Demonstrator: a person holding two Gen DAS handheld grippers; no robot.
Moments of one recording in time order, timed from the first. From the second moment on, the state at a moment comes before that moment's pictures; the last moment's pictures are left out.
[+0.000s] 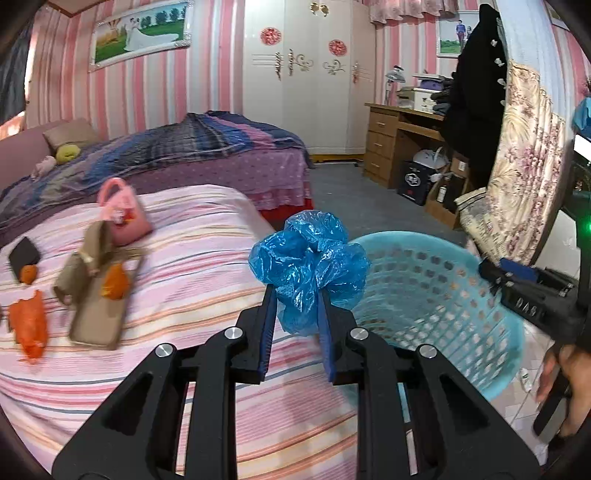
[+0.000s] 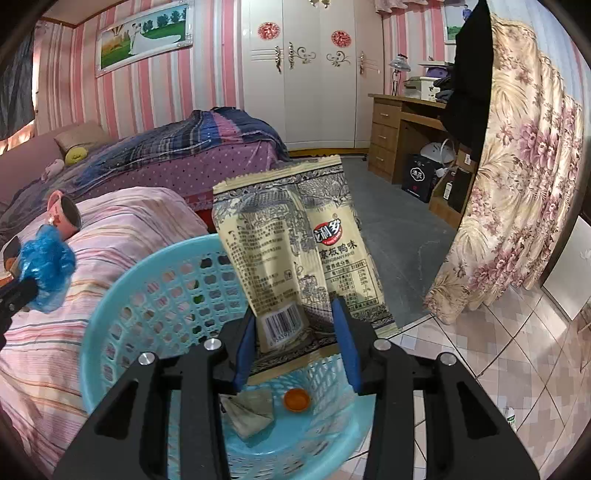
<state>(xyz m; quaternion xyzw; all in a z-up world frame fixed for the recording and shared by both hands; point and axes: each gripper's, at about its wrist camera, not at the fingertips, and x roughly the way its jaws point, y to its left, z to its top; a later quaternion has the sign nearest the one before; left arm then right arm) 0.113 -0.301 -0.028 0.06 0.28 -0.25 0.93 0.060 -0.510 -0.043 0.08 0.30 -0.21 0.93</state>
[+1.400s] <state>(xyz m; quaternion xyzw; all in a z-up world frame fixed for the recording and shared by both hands) 0.144 -0.202 -0.015 0.04 0.27 -0.12 0.95 0.087 -0.456 -0.035 0.06 0.29 -0.21 0.93</state>
